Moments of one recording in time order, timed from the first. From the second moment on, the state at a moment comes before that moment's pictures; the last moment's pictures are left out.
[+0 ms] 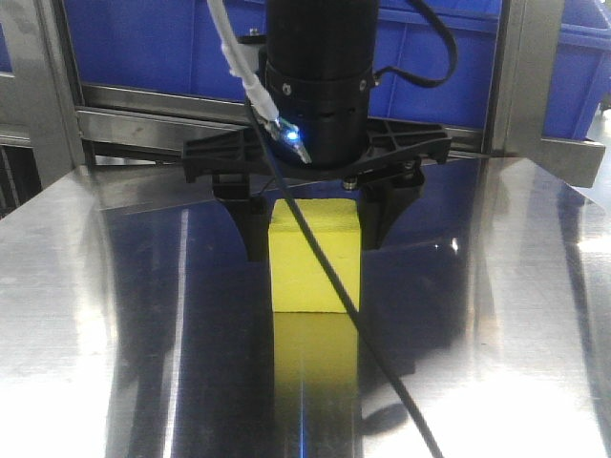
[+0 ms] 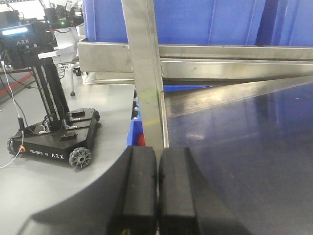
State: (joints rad) left arm -0.05 -0.01 0.00 0.27 0.13 -0.20; right arm 0.84 1.88 -1.43 -0.26 0.90 0.87
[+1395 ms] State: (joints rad) left arm -0.05 -0.01 0.00 0.27 0.13 -0.20; right arm 0.16 0.70 -0.58 -0.06 0.64 0.13
